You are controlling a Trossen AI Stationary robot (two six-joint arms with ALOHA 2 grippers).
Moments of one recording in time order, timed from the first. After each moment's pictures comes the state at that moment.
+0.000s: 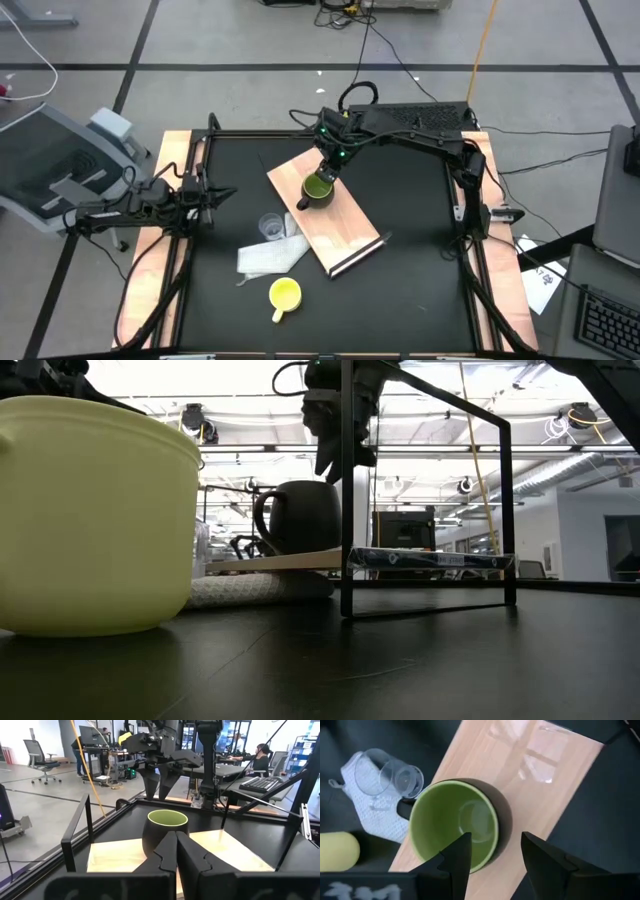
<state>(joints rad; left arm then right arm) 0.03 0.01 0.27 -0.28 -0.21 -0.06 -0.34 2.00 1.97 -1.11 -0.18 0.24</state>
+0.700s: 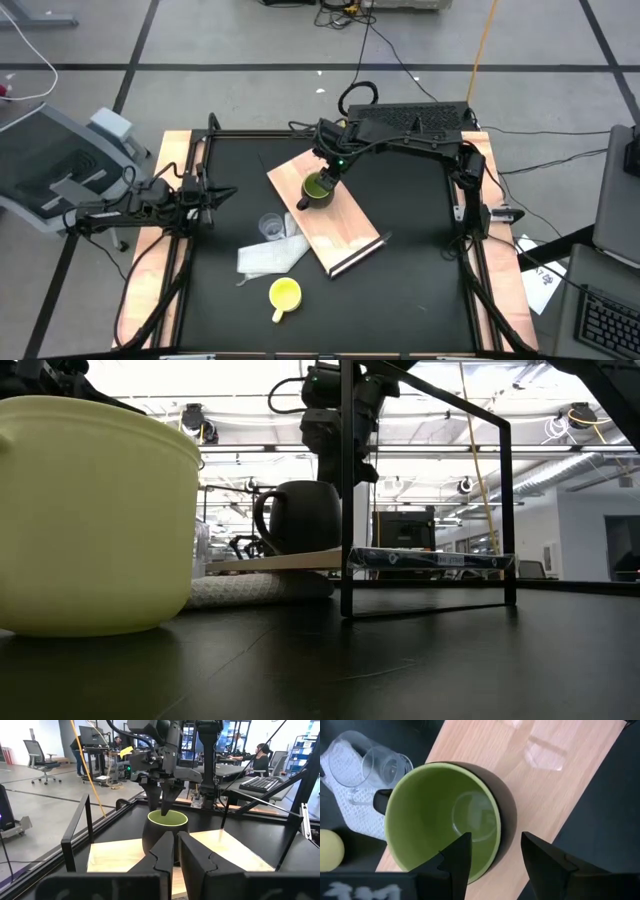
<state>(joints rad) 0.03 0.01 0.27 -0.28 -0.21 -0.06 -0.33 1.99 1.84 -1.02 -0.17 0.25</state>
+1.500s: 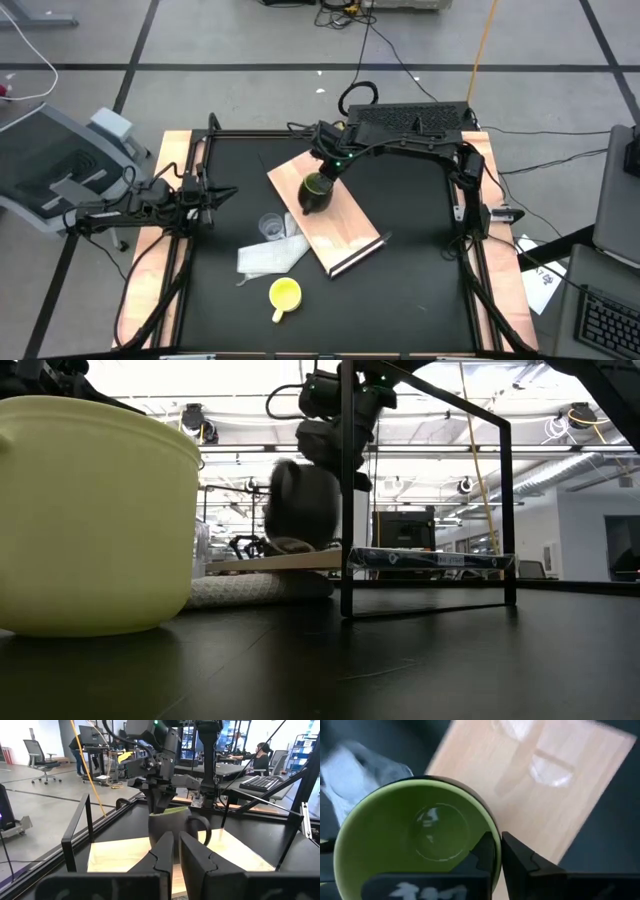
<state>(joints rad) 0.03 0.01 0.27 -0.28 -0.21 -0.06 -0.33 2.00 1.79 -0.90 -0.18 0.24</state>
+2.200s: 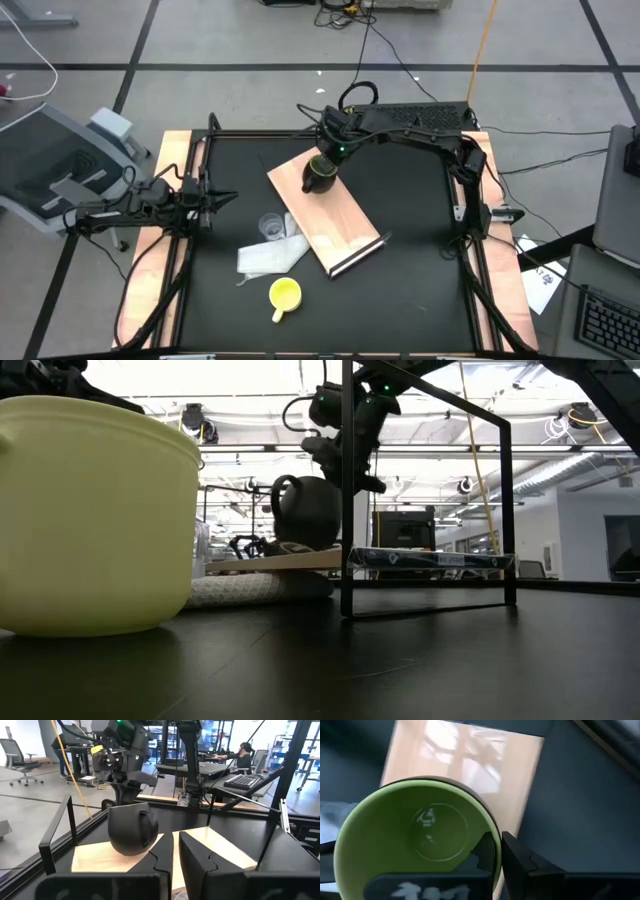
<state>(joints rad) 0.03 0.01 0.27 -0.28 -0.13 -0.06 -0.42 2.00 1.82 -0.95 -0.08 0.38</state>
